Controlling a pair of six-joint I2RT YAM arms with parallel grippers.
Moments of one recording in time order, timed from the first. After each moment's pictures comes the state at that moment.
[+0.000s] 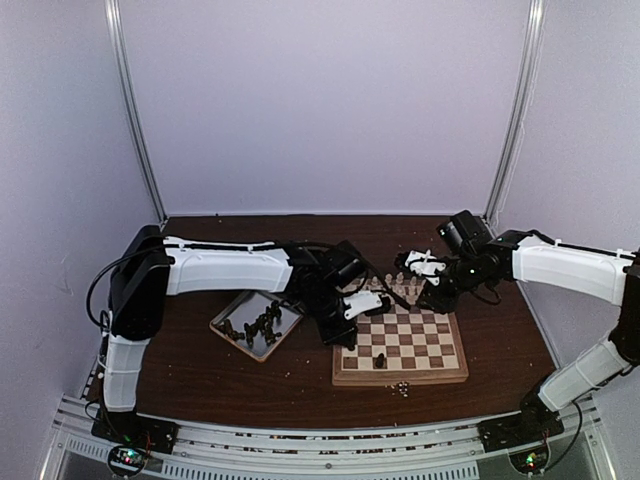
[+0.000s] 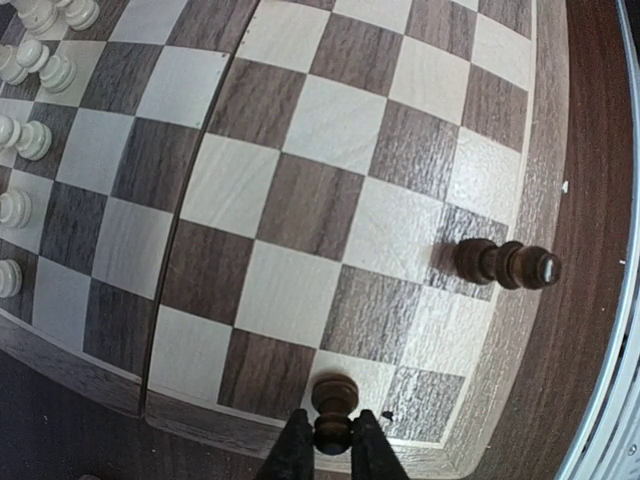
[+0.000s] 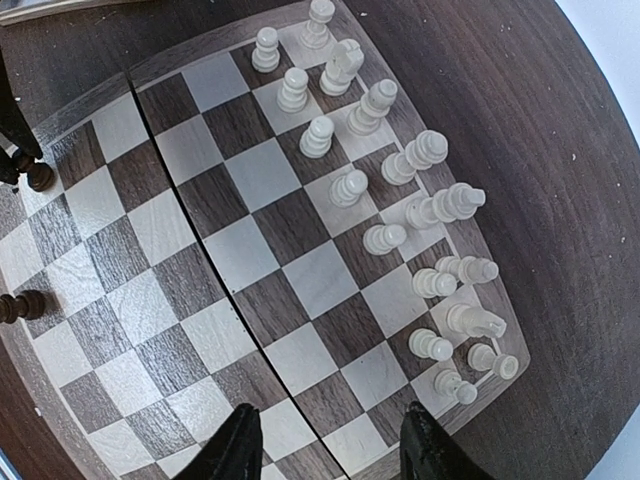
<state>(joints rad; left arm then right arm) -1.05 2.14 1.70 -0.74 0.21 0.24 0.55 1.41 0.98 -0.57 -0.07 -0.49</state>
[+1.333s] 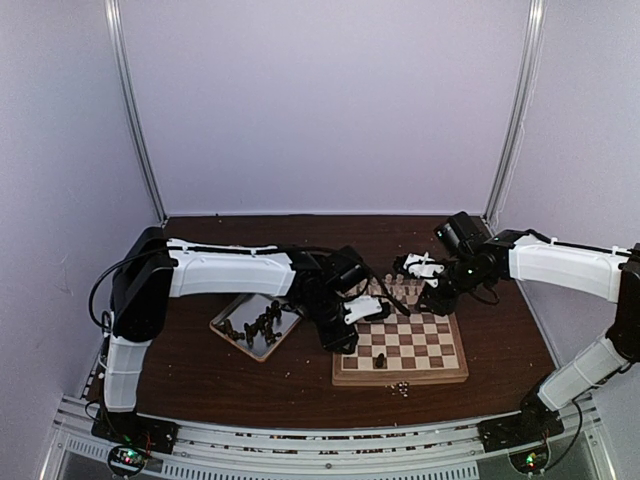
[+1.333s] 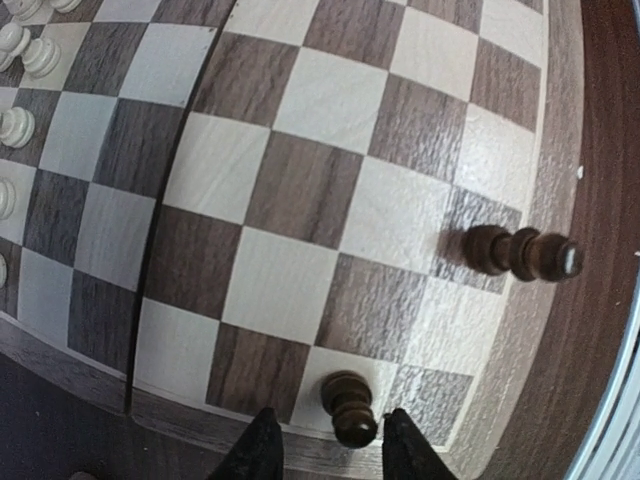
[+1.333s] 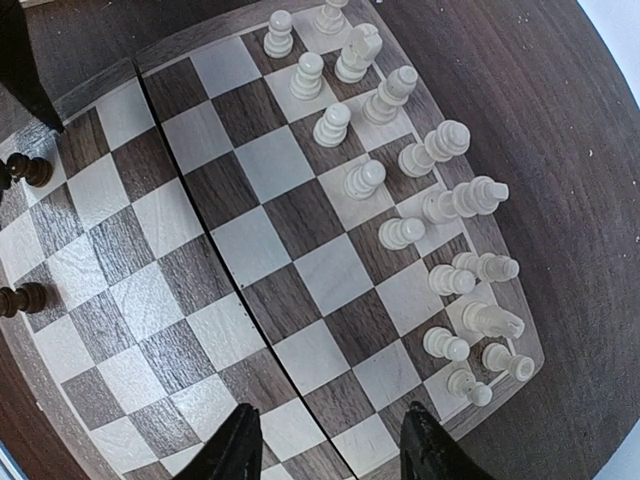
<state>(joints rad) -1.07 2.15 1.70 -0.74 0.19 0.25 0.55 1.43 0.98 -0.59 -0.08 -0.50</state>
